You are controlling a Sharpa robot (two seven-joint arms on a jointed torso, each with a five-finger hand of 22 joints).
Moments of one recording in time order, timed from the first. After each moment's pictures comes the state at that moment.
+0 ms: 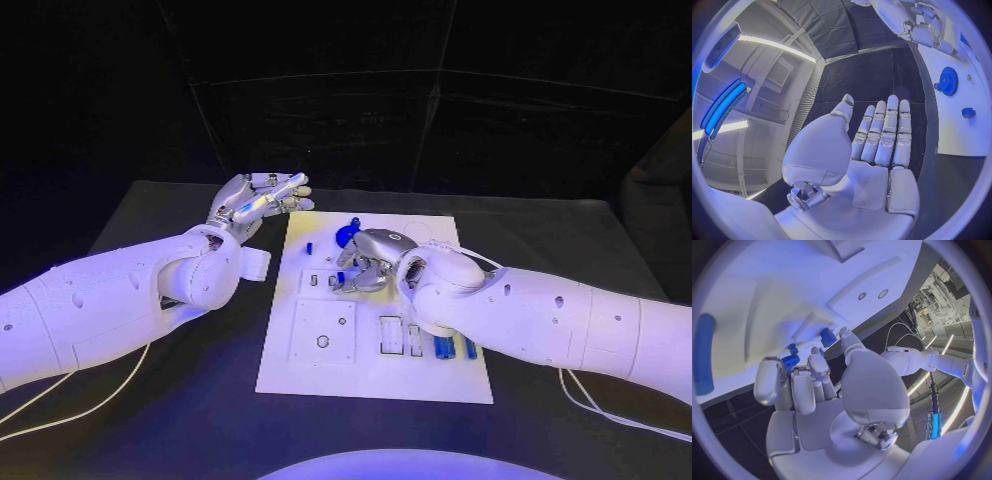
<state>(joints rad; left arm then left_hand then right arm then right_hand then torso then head) 1.13 -0.84 -0.01 1.45 -0.05 -0.31 0.53 1.27 0.04 0.02 0.06 0.05 0.96 0.22 0.11 0.07 1.07 0.17 0.10 0.07 1.09 0.13 0.15 0.13 0.17 0.86 0.25 0.22 0.07 1.10 -0.51 -0.05 1.42 -1.52 -0.32 -0.29 1.17 -0.12 0.05 0.05 0.18 0.92 0.16 0.07 0.07 1.33 0.08 1.15 1.23 1.47 0.00 1.48 1.31 0.07 1.35 0.11 1.43 1.18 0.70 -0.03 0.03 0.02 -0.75</state>
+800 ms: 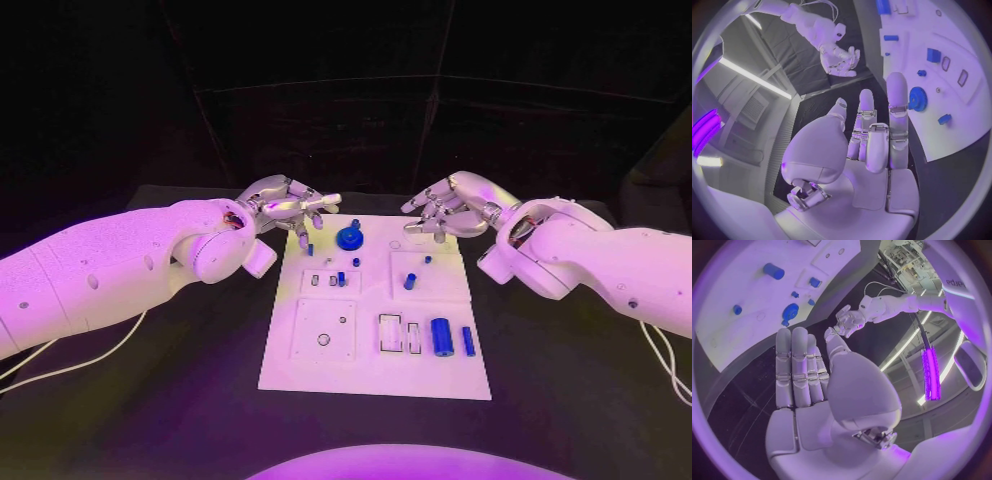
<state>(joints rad) 1.23 -0.80 -0.02 1.42 -0.45 -0.13 0.01 1.16 0.05 -0.06 0.14 0.05 1.05 0.10 0.25 0.14 1.29 0.02 0.54 0.43 1.47 -0.05 1.44 1.31 0.16 1.43 0.05 0.78 0.49 1.24 -0.86 -0.04 1.54 -0.90 -0.32 0.09 1.41 -0.01 -0.04 0.05 0.20 0.96 0.16 0.10 0.07 1.11 0.07 0.49 0.64 1.26 0.00 0.69 0.54 0.17 0.98 0.11 0.90 0.46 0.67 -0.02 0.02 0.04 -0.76</state>
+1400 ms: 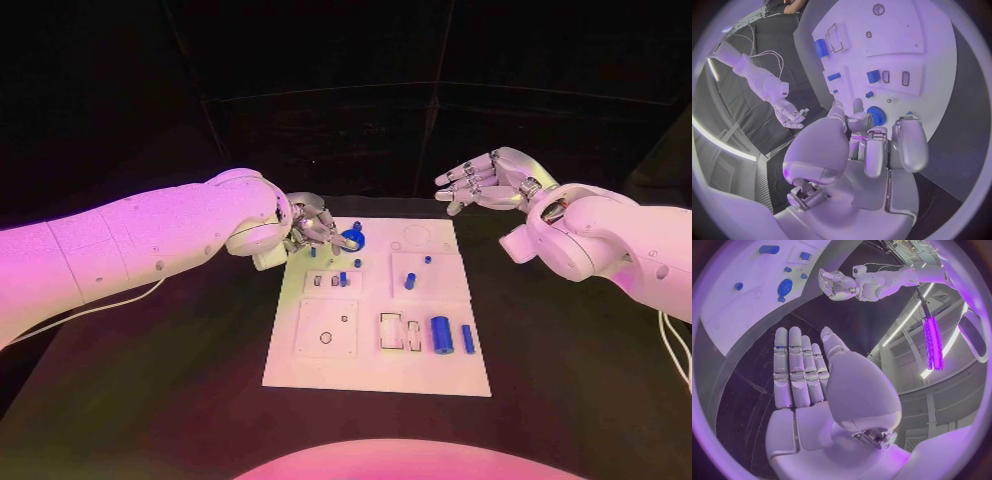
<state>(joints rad) 1.31 -0.65 -0.08 1.33 -0.85 0.09 -0.43 1.18 0.08 -0.19 0.22 0.05 0.98 0.05 0.59 0.37 1.30 -0.03 1.09 0.96 1.47 -0.08 1.56 1.31 0.08 1.47 0.03 1.34 1.19 1.26 -0.87 -0.04 1.45 -0.65 -0.32 0.18 1.43 -0.03 0.02 0.03 0.19 1.03 0.18 0.08 0.07 1.21 0.10 0.11 0.16 1.30 0.04 0.18 0.30 0.17 1.04 0.15 0.51 0.20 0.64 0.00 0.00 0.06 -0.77</state>
